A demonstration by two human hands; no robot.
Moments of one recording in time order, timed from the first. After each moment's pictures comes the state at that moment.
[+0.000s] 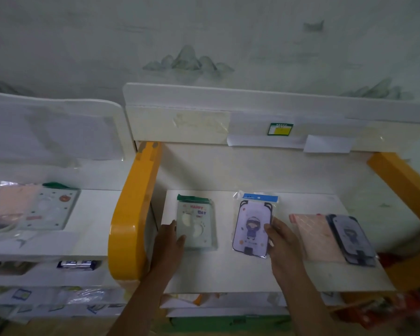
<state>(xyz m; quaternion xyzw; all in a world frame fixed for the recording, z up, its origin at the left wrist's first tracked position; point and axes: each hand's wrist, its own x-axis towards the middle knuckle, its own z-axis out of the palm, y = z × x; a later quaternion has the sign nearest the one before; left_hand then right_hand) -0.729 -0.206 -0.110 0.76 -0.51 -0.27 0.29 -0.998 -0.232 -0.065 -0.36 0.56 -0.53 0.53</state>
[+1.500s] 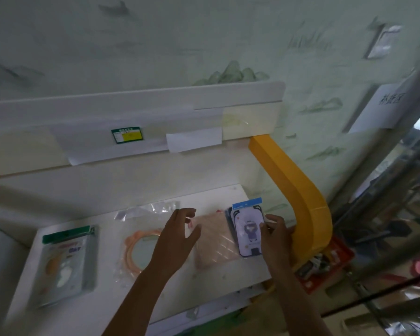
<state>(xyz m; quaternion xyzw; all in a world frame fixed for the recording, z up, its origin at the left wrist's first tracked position) -1.034 -0.292 -0.059 0.57 -0.69 -0.28 0.34 -1.291 -0.285 -0.108 -0.41 0.77 -0.44 0.22</state>
